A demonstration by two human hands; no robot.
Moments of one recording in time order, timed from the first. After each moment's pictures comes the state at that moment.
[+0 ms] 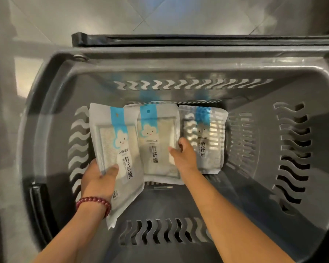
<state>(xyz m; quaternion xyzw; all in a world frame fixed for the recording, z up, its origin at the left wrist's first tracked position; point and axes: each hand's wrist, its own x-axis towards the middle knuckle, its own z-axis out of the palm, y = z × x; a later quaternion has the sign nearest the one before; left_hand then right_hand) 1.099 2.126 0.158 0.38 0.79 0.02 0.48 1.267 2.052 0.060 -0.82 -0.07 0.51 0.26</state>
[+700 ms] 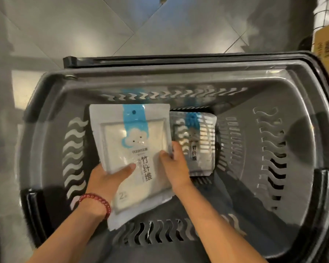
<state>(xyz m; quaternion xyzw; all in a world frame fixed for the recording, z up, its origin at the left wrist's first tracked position) 1.135 2.138 0.195 0.31 0.71 0.00 0.63 1.264 2.056 0.115 -0.76 -0.07 0.54 0.36</state>
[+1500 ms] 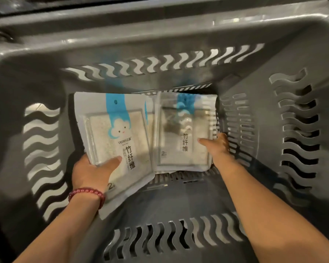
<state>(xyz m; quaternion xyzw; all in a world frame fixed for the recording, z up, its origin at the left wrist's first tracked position) 1.120 2.127 0.123 0.40 0.78 0.03 0.49 1.367 1.992 0.000 -0.88 0.10 0.45 0.14</state>
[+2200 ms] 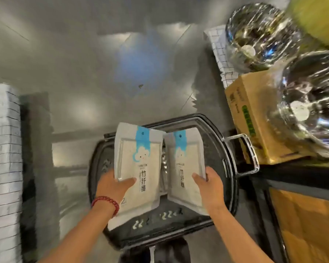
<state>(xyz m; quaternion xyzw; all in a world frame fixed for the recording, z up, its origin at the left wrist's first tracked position) 1.159 2.157 0.360 0.53 0.64 0.00 0.55 1.334 1.983 0.331 -0.85 -0.03 0.37 0.38</state>
